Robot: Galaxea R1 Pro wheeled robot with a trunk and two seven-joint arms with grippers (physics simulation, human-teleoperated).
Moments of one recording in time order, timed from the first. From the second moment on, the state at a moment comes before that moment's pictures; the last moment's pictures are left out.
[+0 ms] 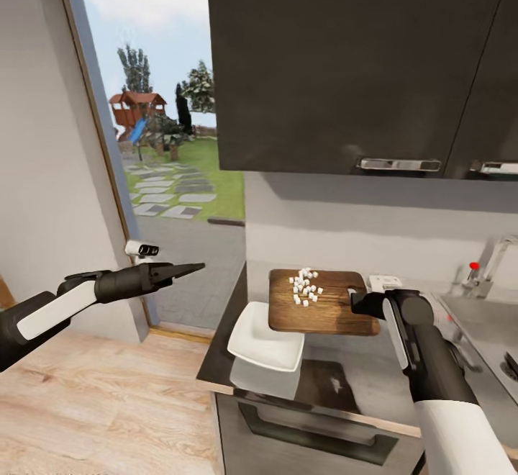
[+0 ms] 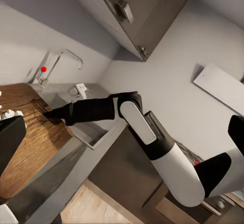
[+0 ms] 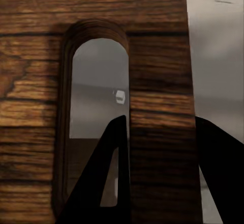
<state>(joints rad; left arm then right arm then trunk) -0.98 0.71 -0.98 -1.24 1.56 0.39 -0.98 -0.62 -0.04 -0.12 -1.34 0.07 1.04 0.11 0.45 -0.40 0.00</state>
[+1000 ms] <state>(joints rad) -0.98 0.71 -0.98 -1.24 1.56 0.39 -0.98 -0.62 -0.03 -0.09 -1.33 0.06 1.04 0.11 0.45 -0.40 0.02</state>
